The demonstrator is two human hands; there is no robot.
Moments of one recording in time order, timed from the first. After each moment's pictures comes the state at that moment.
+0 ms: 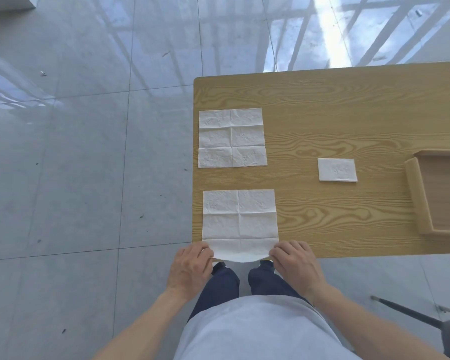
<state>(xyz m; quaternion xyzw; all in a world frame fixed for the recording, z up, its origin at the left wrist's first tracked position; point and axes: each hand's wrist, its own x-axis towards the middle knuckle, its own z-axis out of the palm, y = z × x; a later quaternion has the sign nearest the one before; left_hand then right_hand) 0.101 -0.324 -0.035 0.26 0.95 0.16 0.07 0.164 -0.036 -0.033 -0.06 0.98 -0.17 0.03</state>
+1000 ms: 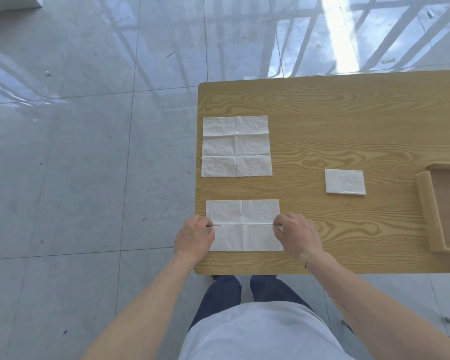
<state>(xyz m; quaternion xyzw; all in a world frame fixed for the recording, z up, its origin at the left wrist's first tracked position) 0.001 -0.286 -0.028 0.04 0.95 0.20 0.22 0.058 -0.021 -0.023 0.10 0.96 -0.18 0.19</state>
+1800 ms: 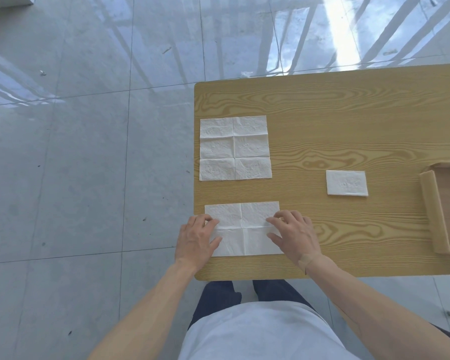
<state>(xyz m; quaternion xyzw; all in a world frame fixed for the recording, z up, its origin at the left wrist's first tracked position) 0.001 -0.285 -0.028 0.18 0.96 0.12 0.17 0.055 -0.022 -0.025 0.03 0.98 -0.14 0.16</state>
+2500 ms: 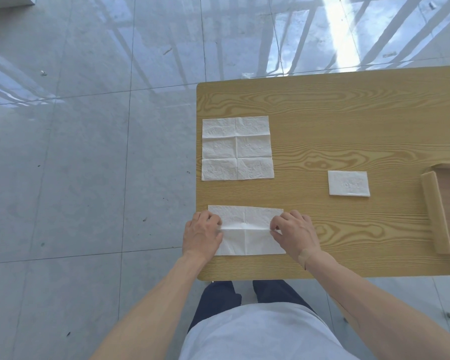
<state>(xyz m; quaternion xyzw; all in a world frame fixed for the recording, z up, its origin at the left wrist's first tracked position) -0.011 -0.270 -0.028 0.15 0.96 0.12 0.19 0.046 -0.026 -0.027 0.04 0.97 -0.16 0.18</state>
